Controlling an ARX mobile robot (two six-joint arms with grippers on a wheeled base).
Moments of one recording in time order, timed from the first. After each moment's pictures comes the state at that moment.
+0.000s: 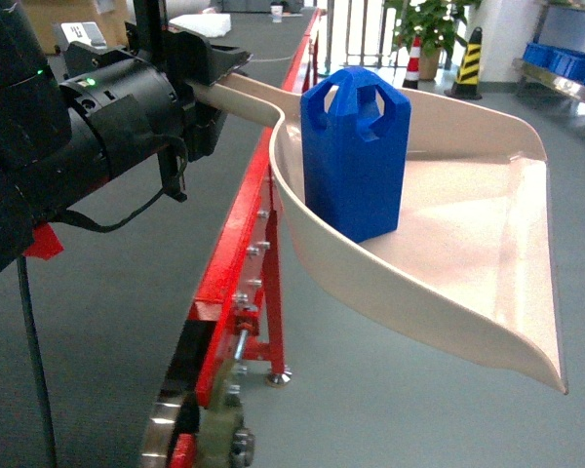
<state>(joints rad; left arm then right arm) -0.28 1.99 0.90 1.28 0.22 -1.38 0.22 0.93 0.38 0.50 0.49 -0.13</state>
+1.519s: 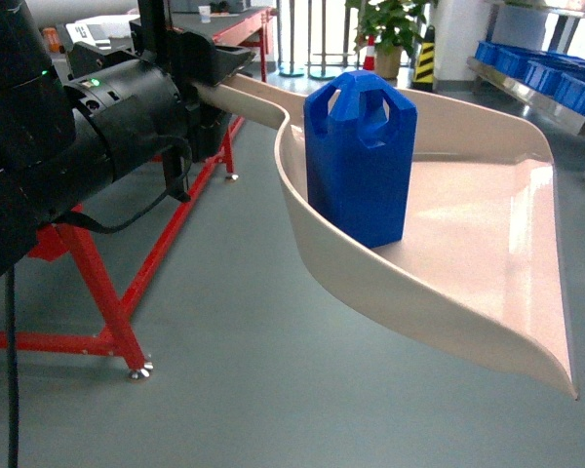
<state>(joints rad) -0.29 1.99 0.90 1.28 0.22 -1.38 0.22 0.93 0.38 0.50 0.49 -0.13</state>
